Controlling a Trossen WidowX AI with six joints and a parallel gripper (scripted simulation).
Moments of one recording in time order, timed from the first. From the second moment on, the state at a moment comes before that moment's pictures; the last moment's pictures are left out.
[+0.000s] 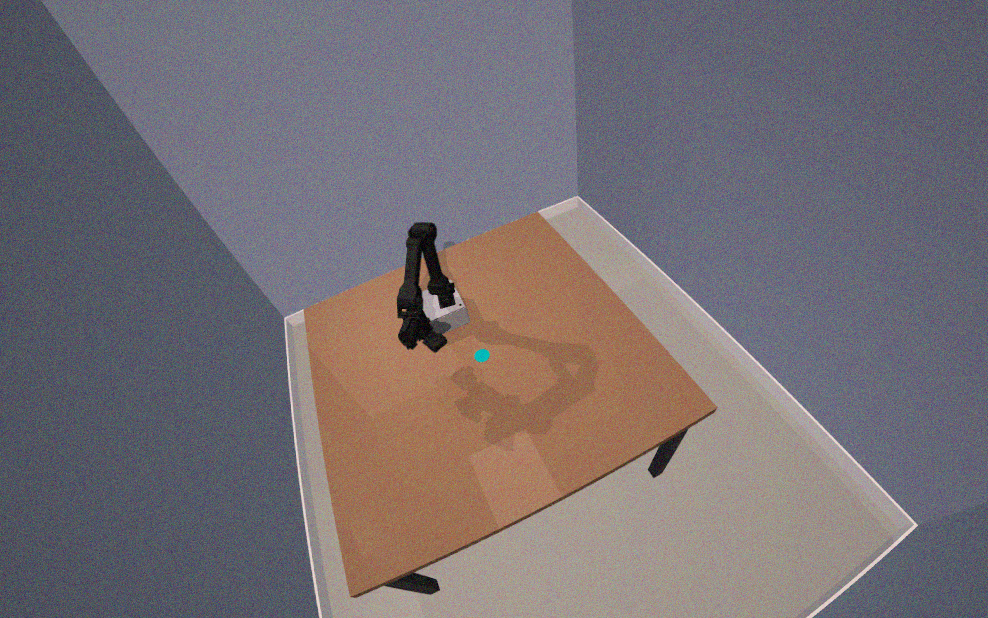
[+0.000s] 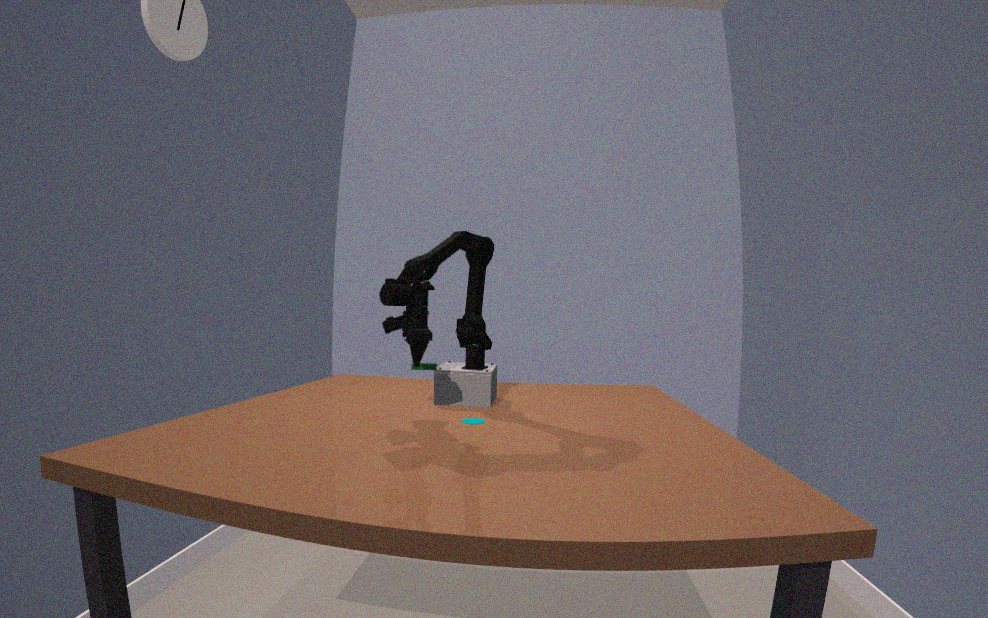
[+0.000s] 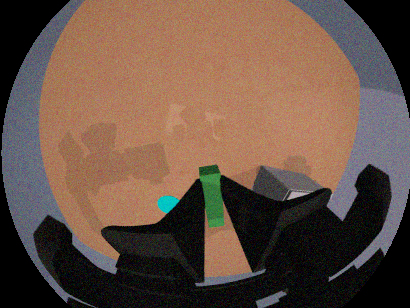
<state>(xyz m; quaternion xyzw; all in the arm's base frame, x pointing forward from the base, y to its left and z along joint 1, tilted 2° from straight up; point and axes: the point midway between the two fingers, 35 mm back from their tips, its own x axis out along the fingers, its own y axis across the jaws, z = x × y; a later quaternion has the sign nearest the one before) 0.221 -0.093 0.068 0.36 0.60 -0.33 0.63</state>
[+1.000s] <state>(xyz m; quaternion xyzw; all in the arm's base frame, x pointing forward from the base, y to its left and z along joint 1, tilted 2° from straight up) 0.245 0.003 0.079 0.21 0.66 -0.18 0.70</state>
